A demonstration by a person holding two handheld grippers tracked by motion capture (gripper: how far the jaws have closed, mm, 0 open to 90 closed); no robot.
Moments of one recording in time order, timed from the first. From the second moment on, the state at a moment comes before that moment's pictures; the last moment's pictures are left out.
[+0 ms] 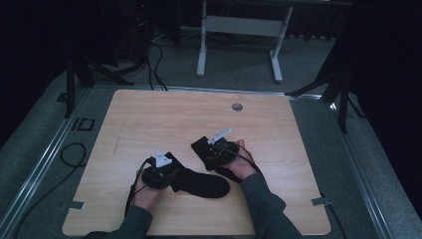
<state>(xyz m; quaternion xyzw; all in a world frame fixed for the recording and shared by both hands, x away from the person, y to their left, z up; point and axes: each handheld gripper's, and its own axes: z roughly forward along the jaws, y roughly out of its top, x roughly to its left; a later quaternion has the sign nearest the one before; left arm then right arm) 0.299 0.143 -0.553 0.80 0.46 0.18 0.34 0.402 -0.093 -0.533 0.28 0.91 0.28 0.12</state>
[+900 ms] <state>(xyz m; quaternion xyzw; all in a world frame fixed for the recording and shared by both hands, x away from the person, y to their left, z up) 0.296 0.134 -0.558 0.81 0.46 0.18 0.33 0.419 -0.079 -0.547 0.36 0.87 0.29 0.13</state>
